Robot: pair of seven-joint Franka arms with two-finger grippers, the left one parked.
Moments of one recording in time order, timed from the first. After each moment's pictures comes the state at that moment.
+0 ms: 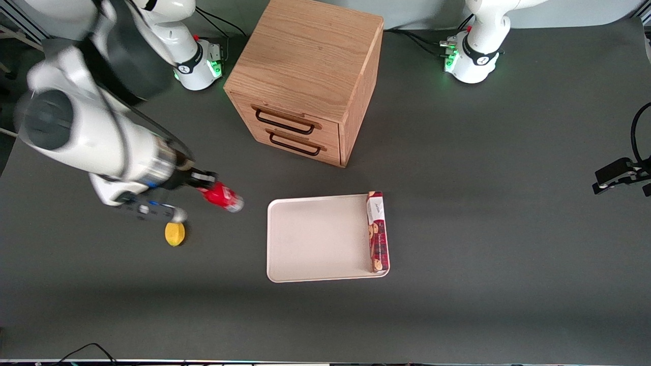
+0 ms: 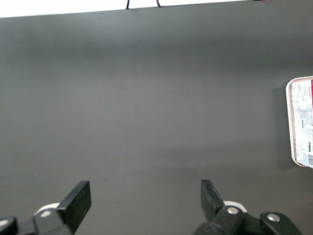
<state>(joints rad) 0.09 0.53 0.45 -1.14 -0.09 1.55 0.74</state>
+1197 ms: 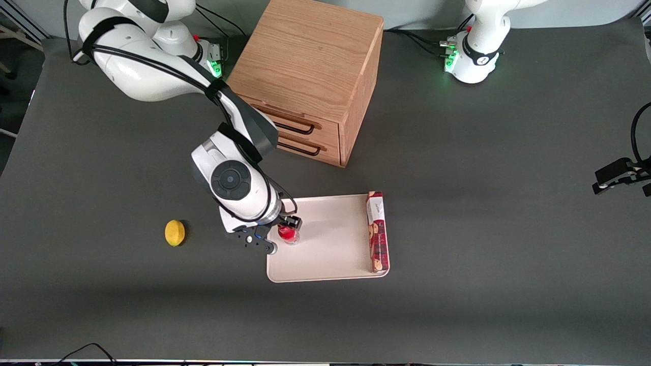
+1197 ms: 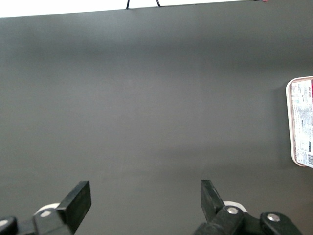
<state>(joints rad) 0.13 0.79 0.63 -1.16 -0.38 1.82 1.09</state>
